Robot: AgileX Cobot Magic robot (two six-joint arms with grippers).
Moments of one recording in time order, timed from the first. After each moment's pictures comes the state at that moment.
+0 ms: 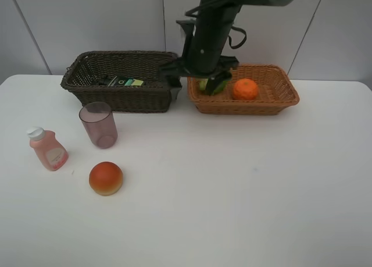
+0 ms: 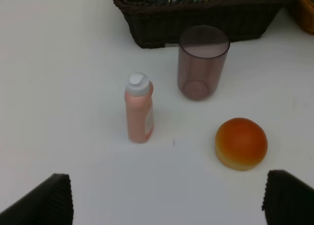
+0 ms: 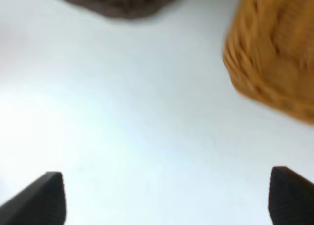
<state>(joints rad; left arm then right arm) -0.05 -0.01 -0.51 -0.02 1.06 -0.01 0.62 2.13 -1.83 -0.04 1.11 0.24</state>
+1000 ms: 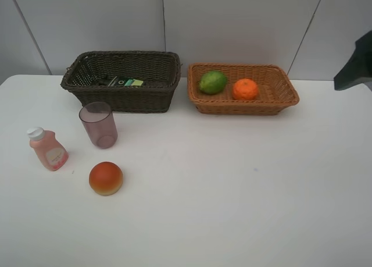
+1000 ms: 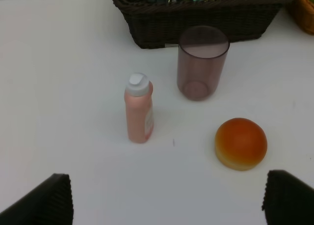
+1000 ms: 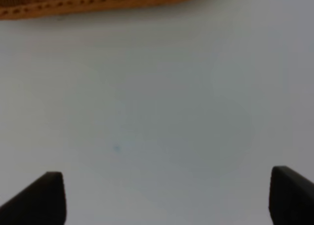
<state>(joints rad) -0.05 -0.01 -0.51 -0.02 1.06 -0.01 0.14 1.06 -0.96 -0.03 1.03 0.24</state>
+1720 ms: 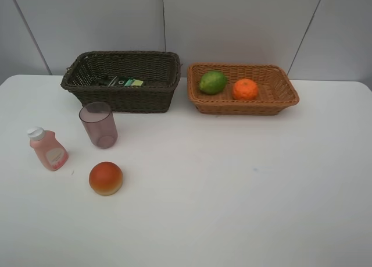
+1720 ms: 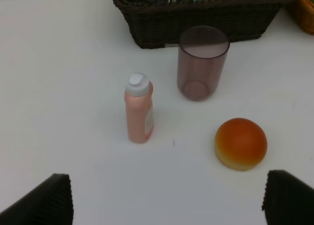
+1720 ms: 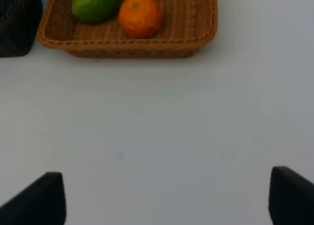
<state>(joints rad) -0.05 -0.01 -0.51 -0.02 1.06 -0.01 0.14 0.41 -0.73 -0.03 1.07 0.13</state>
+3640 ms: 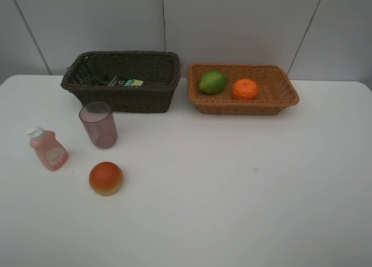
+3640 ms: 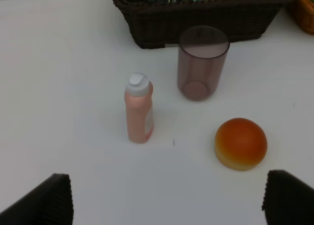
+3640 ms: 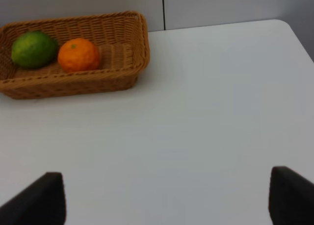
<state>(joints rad) -0.05 -0.01 -0.51 -0.02 1.06 -0.01 -0.02 0.00 -0.52 -0.09 1.06 0.12</state>
